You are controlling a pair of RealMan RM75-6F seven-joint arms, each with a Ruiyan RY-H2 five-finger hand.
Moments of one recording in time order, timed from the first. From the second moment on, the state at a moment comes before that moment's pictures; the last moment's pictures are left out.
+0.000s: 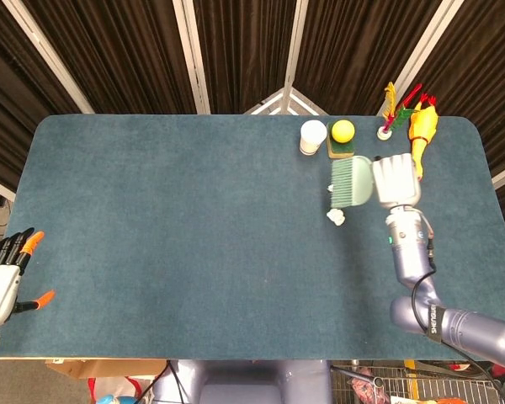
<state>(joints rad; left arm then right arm) -0.13 -1.10 -0.03 -1.67 1.45 1.40 0.04 0.89 -1.32 0.19 -1.49 -0.73 1.18 -1.08</state>
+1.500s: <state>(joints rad) -0.13 -1.09 -0.04 -1.67 1.44 1.39 0.02 0.87 -1.43 0.12 -1.10 -0.81 1.11 -1.11</state>
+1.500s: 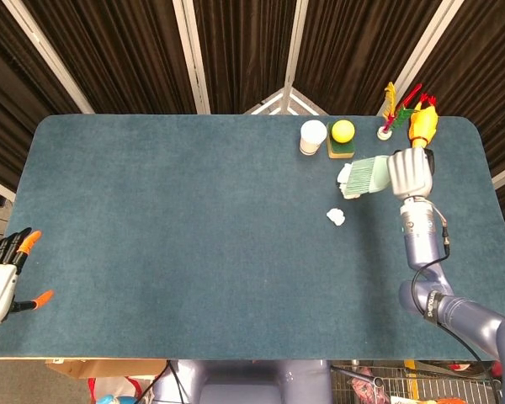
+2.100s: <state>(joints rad) -0.12 -1.10 -0.03 -1.67 1.46 1.41 0.03 0.70 -1.29 0.06 -1.48 -0.98 1.29 -0.93</state>
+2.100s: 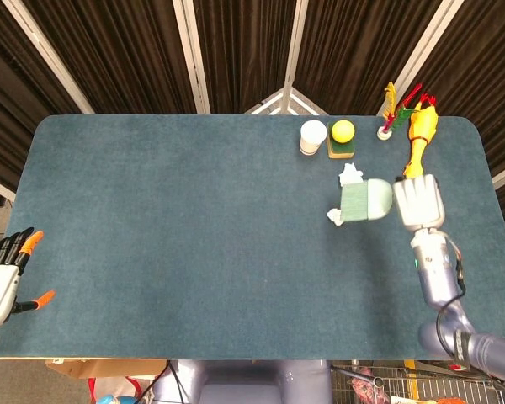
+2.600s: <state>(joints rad) -0.12 -1.11 -0.03 -1.66 1.46 1.43 0.04 0.57 -1.42 -0.03 -1.54 -1.08 1.38 -0.90</state>
